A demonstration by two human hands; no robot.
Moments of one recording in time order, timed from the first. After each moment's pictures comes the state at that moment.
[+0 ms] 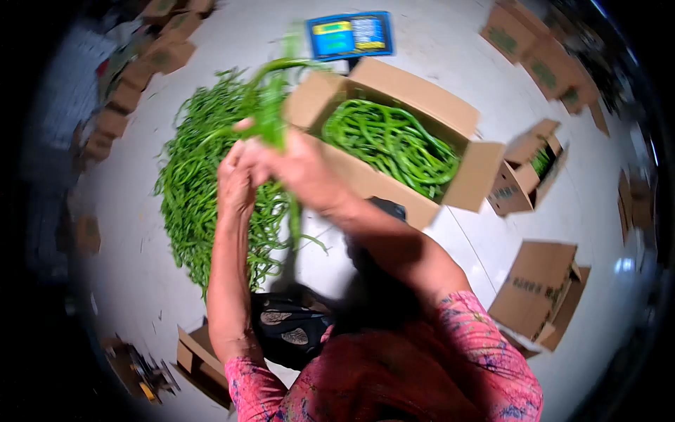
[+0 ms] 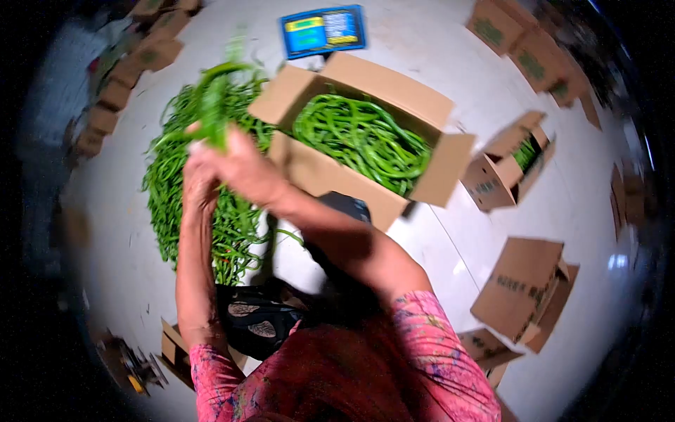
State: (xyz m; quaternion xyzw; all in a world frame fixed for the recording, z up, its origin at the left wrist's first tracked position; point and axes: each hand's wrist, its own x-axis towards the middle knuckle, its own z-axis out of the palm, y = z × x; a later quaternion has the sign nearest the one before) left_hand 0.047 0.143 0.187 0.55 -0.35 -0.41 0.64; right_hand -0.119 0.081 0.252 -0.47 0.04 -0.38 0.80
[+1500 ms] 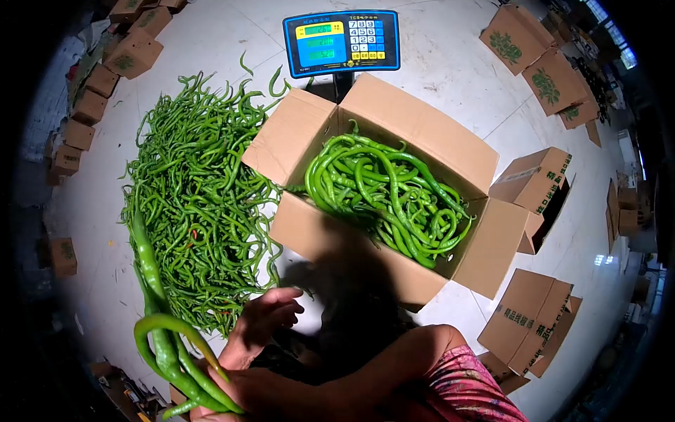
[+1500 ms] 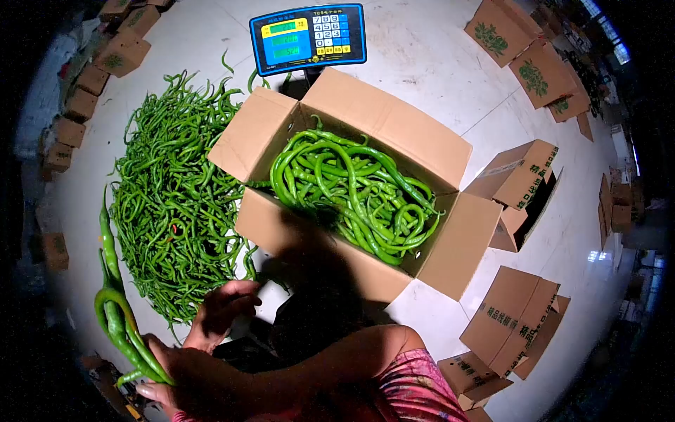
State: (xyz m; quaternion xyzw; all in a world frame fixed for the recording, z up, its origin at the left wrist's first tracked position) left_hand 0.007 0.182 0.160 0.65 -0.20 -0.66 0.32; right_hand -0.115 0.121 0.267 -0.56 0.01 -0.16 0.81
